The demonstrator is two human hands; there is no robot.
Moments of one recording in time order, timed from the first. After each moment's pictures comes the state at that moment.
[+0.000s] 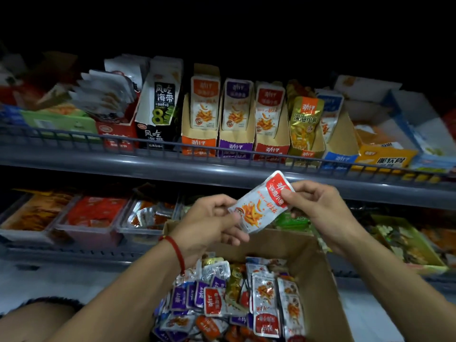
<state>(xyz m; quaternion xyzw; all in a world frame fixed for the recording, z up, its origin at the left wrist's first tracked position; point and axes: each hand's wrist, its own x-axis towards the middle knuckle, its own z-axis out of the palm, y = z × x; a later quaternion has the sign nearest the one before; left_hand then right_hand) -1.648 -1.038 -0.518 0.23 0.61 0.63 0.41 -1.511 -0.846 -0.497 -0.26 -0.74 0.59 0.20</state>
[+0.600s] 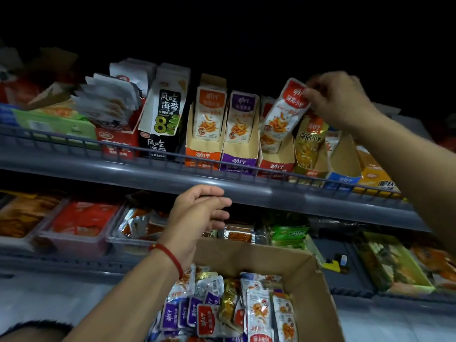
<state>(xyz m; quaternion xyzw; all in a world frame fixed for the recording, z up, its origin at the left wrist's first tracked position) -1.676 -1.037 -0.496 0.13 0.60 0.72 0.31 -1.622 -0.770 -0.340 -0.20 -0.94 0.06 0.28</state>
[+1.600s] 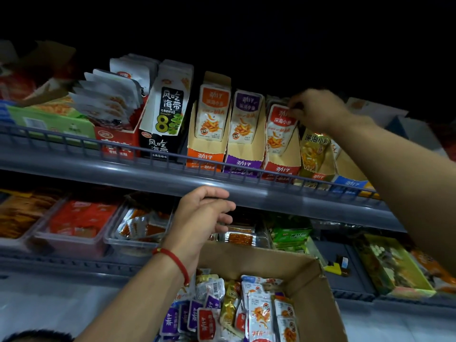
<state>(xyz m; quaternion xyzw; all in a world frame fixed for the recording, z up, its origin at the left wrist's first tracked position) -1.679 -1.034 -0.496 0.13 0.61 0.72 0.31 -1.671 -0.759 -0.362 -0.25 -0.95 -0.06 0.15</state>
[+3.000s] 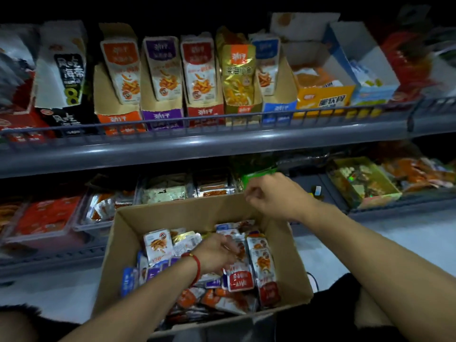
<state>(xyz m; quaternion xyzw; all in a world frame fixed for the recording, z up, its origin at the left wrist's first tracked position) -1.581 -0.982 -0.645 0.34 0.77 0.22 0.49 -1.478 -0.814 -0.546 -0.22 -0.96 0.15 0.00</state>
